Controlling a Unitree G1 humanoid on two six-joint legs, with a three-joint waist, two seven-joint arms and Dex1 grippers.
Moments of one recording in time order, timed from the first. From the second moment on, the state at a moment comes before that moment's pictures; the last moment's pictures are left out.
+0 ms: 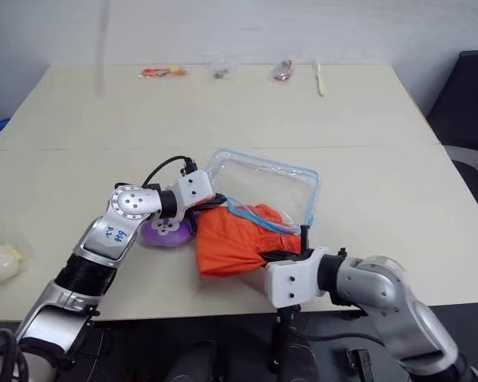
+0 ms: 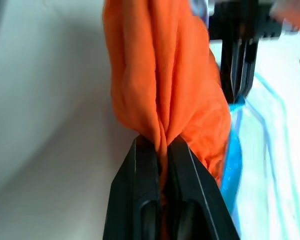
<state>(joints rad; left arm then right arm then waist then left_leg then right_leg) -0.65 0.52 -0.28 0.06 0.07 0.32 -0.77 -0.07 -0.75 0.15 -0.75 -0.12 0.18 0.96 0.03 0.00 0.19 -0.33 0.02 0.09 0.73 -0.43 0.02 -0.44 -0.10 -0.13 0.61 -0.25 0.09</state>
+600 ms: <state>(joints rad) -0.66 0.53 -0.22 0.08 0.06 0.35 -0.81 -0.12 -1.07 -0.60 -0.85 0.82 0.77 1.08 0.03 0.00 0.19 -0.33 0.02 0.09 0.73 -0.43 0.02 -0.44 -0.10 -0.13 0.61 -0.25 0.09</state>
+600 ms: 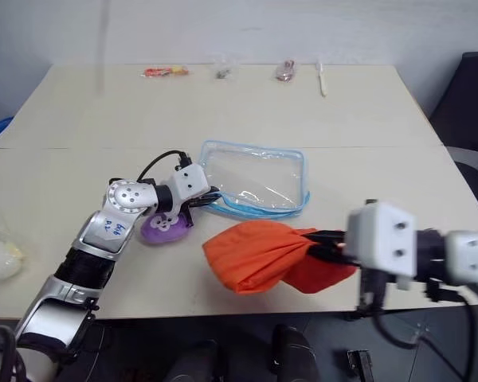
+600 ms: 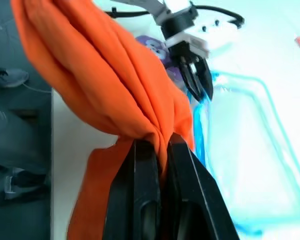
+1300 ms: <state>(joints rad) -0.86 0.77 -0.02 -0.17 -0.67 0.92 -1.34 -0.21 -1.10 -0.27 0.04 -0.10 -0.36 0.76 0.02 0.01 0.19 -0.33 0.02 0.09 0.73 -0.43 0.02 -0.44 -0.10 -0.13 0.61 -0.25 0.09</state>
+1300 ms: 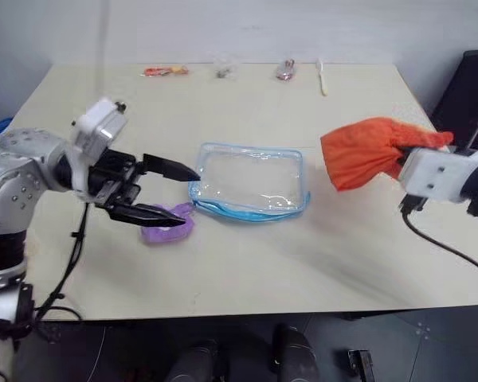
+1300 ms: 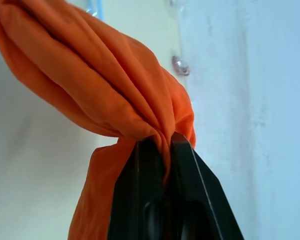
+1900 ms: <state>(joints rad) -0.89 0.69 -0.04 -0.13 -0.67 0.83 -1.23 0.03 -1.00 -0.18 0.17 -0.17 -0.48 0.60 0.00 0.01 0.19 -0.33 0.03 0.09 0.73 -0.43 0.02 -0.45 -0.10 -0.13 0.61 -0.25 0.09</state>
